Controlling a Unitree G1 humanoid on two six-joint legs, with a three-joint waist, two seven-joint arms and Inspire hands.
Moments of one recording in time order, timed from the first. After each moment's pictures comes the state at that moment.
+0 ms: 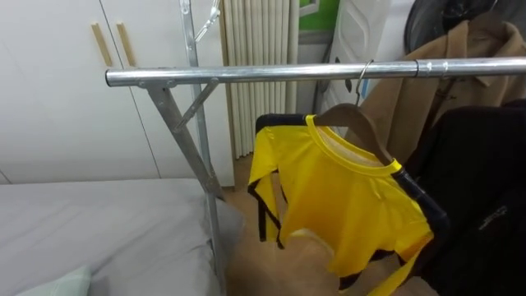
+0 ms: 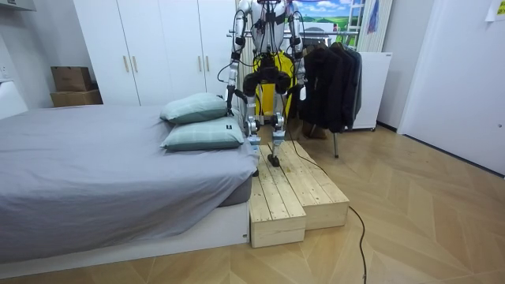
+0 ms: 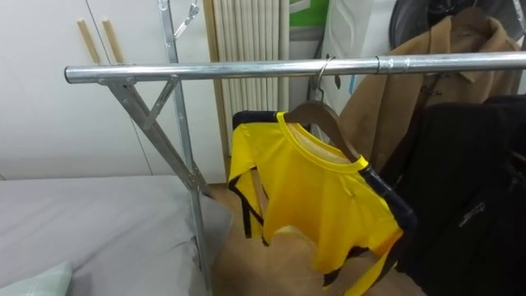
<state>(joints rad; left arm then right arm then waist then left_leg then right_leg) 0.21 0.20 0.09 1.26 0.11 0.28 -0.03 0.14 -0.19 -0.10 1.34 0.56 0.06 0.10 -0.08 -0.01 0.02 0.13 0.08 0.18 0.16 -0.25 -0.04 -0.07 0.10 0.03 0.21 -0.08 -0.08</state>
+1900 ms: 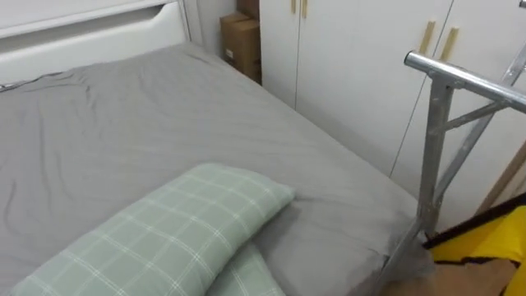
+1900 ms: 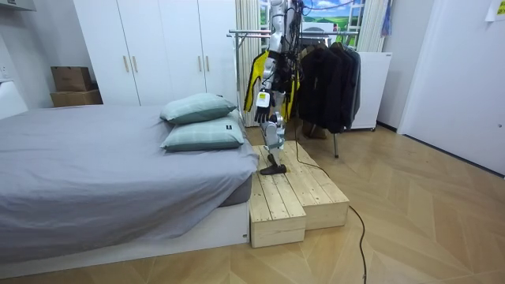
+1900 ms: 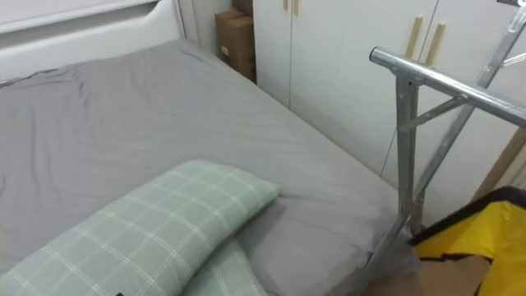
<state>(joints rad) 0.18 0.19 0.03 1.20 0.15 0.17 0.04 0.13 -0.24 -0.01 1.24 0.09 0.10 -0.04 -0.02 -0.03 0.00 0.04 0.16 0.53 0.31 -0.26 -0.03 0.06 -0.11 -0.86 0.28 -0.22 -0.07</state>
